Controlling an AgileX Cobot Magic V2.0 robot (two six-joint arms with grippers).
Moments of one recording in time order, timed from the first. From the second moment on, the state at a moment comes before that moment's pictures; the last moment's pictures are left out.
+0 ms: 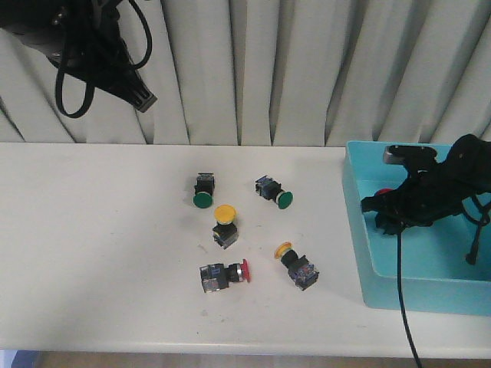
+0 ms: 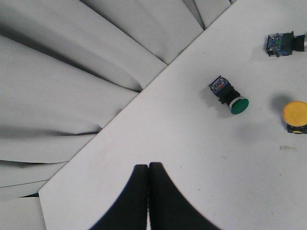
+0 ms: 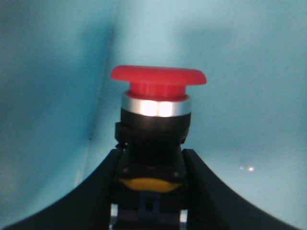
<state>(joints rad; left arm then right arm) -0.56 1.63 -1.84 0.47 1.15 0.09 -0.06 2.03 -1.29 0.30 0.56 -0.34</state>
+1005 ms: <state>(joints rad) -0.56 1.71 -1.84 0.47 0.91 -0.12 -0.06 1.76 -1.38 0.22 0.71 -0.30</state>
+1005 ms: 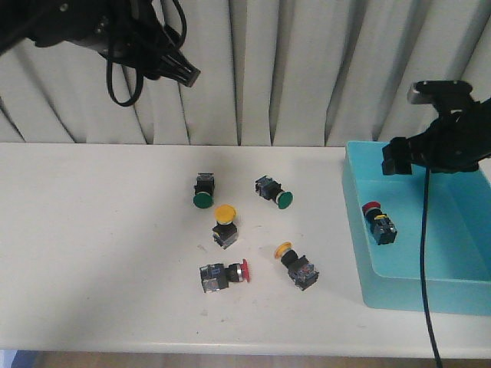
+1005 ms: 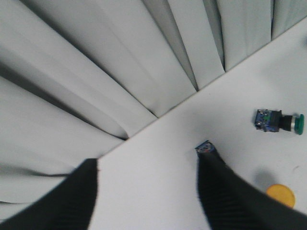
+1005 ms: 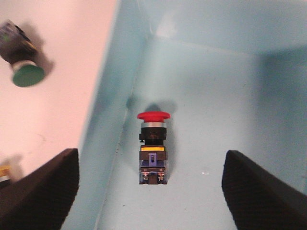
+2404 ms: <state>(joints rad) -0.56 2.22 -1.84 0.15 0.85 -0.28 -0.06 1.34 -1.37 0.33 0.87 -0.30</state>
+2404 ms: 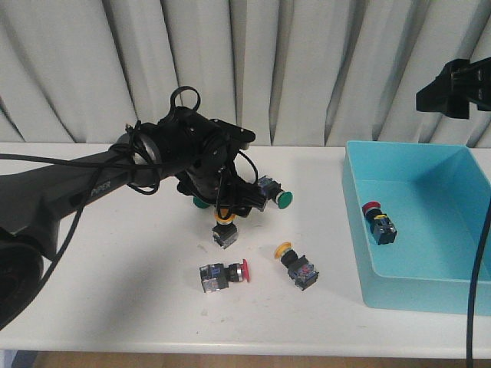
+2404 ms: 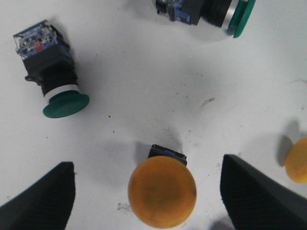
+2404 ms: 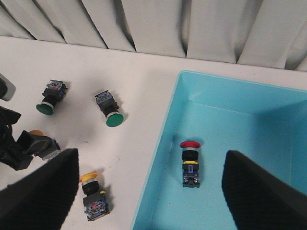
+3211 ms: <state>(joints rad) -0.56 2.28 -1.84 0.12 0.84 -0.28 -0.06 1.34 -1.24 0.40 0.76 -0.45</state>
